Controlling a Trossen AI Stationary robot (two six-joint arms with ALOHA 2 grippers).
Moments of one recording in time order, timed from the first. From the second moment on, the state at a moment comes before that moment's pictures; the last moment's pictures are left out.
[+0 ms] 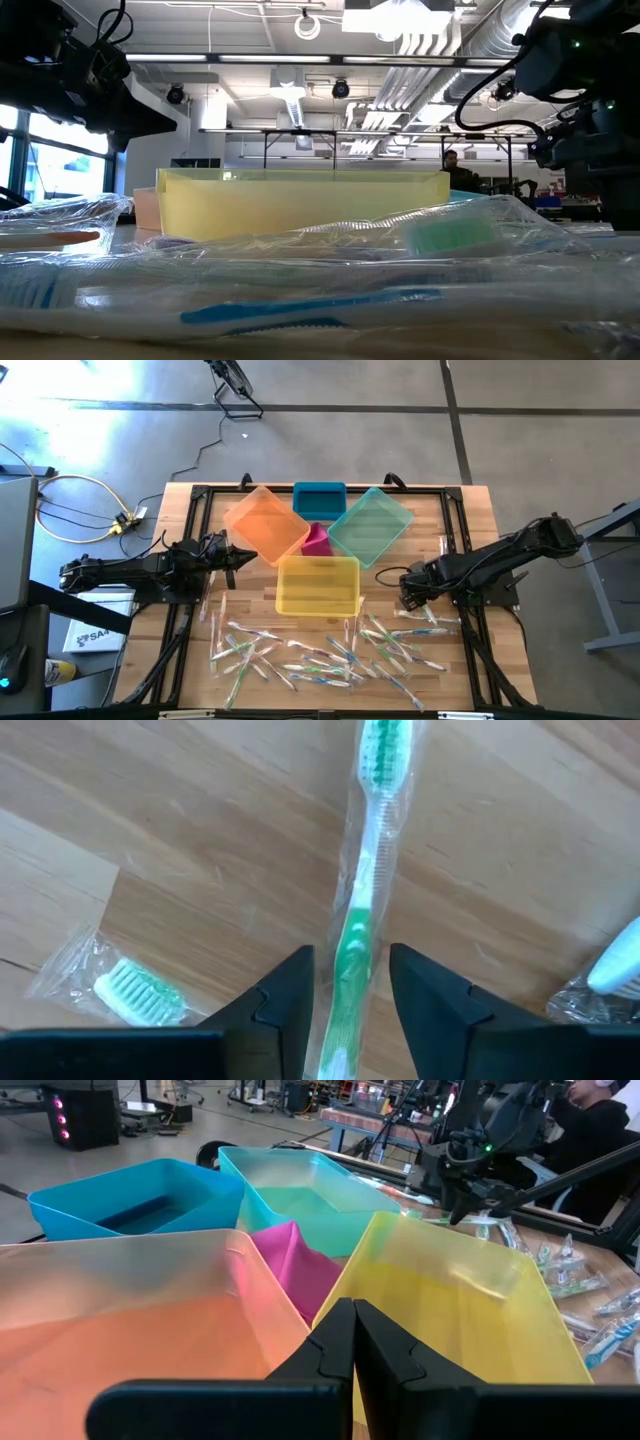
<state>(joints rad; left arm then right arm) 0.13 0.17 0.02 0.01 -0.15 -0.21 0.18 1.22 0.51 -0.82 -0.02 1.26</state>
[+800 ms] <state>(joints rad) 0.13 0.17 0.02 0.01 -0.15 -0.21 0.18 1.22 0.51 -0.81 -0.04 1.28</state>
